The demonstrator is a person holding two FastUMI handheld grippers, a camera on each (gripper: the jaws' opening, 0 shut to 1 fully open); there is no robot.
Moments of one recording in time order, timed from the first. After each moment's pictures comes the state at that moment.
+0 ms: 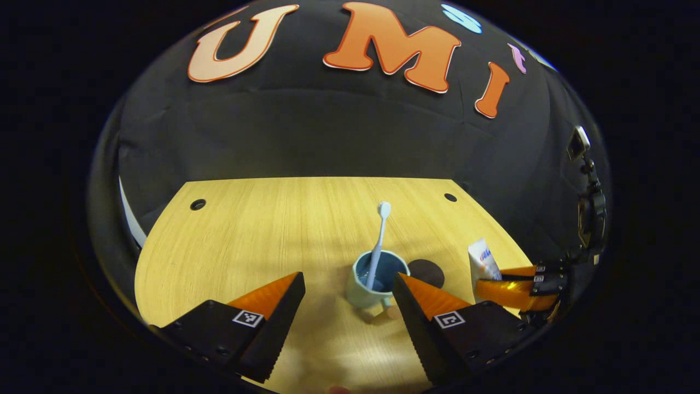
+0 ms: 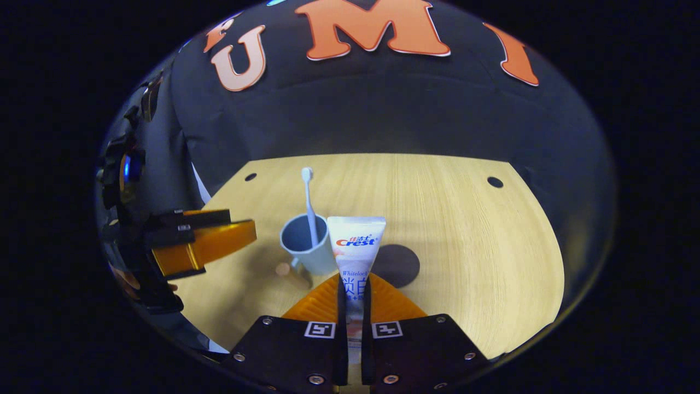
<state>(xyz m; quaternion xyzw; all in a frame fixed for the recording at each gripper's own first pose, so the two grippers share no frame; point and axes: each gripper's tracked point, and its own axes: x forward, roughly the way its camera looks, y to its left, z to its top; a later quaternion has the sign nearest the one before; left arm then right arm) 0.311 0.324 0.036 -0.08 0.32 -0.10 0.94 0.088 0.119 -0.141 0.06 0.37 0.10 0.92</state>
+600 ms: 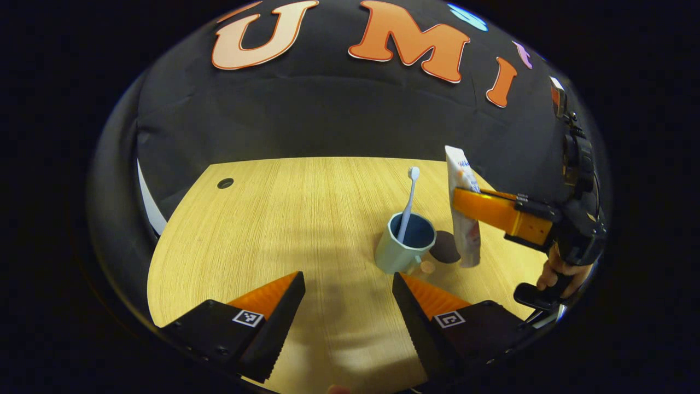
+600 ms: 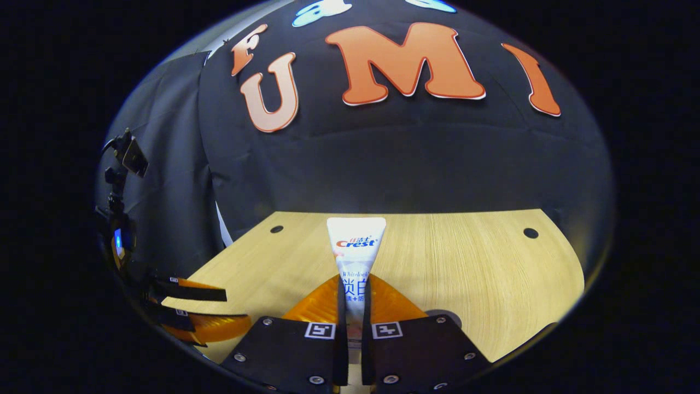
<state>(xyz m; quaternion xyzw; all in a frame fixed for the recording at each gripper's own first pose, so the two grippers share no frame) 0.267 0.363 0.011 -0.06 0.36 -0.08 0.93 0.166 0.179 -0.100 0.09 0.21 0.15 0.96</state>
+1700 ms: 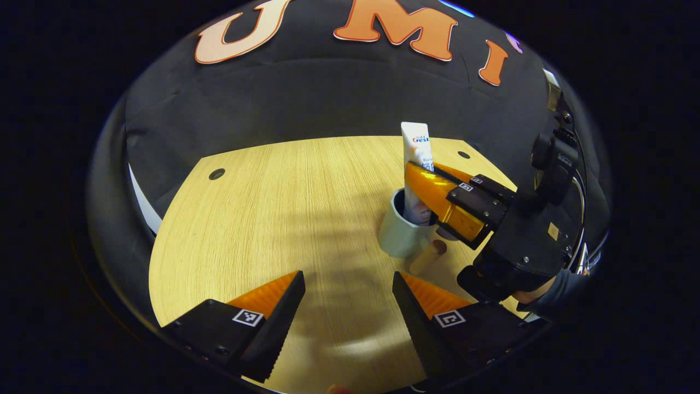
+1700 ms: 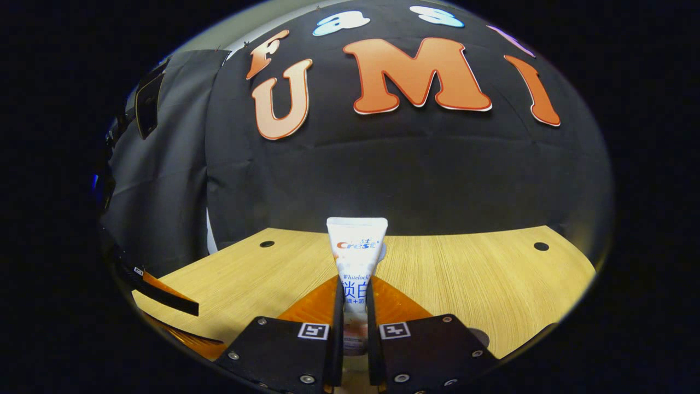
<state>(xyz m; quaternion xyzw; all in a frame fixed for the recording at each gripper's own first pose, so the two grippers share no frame) 0.262 0.355 -0.017 -0.03 0.40 -0.10 0.91 0.189 0.212 -0.150 0.07 0.13 0.13 0.98</state>
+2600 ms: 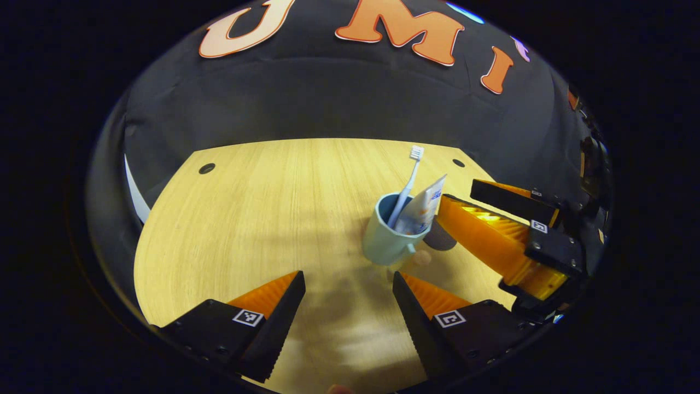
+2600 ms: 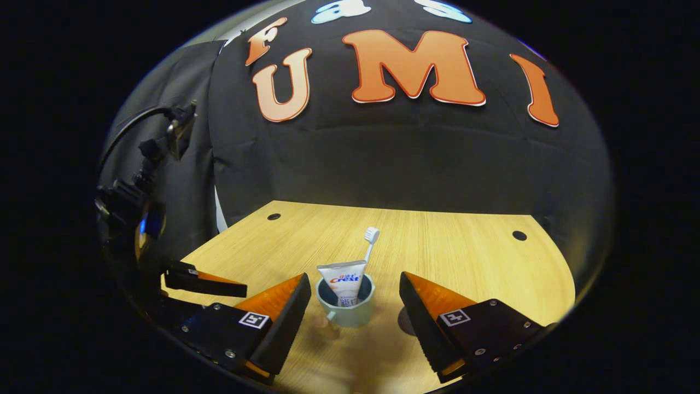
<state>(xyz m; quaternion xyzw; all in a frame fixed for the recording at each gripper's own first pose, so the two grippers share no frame) 0.271 0.320 -0.015 -0.07 0.39 -0.12 0.91 0.119 0.166 -0.111 0.04 0.22 0.13 0.97</state>
